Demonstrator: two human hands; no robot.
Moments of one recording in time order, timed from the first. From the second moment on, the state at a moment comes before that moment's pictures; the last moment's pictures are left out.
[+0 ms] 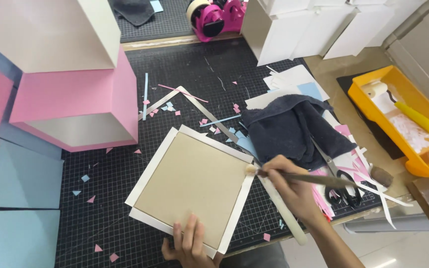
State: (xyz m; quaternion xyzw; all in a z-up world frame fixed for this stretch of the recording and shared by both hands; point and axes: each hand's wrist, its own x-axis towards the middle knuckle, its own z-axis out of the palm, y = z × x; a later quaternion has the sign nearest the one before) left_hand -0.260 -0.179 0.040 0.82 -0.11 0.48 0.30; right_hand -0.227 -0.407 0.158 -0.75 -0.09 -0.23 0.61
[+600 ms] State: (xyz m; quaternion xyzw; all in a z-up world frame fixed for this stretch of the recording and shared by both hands) left_hand -0.237 -0.159 -0.001 0.78 -0.16 0.56 0.23; right_hand -0.208 -0.426 0.106 -0.58 0.04 -0.16 0.80
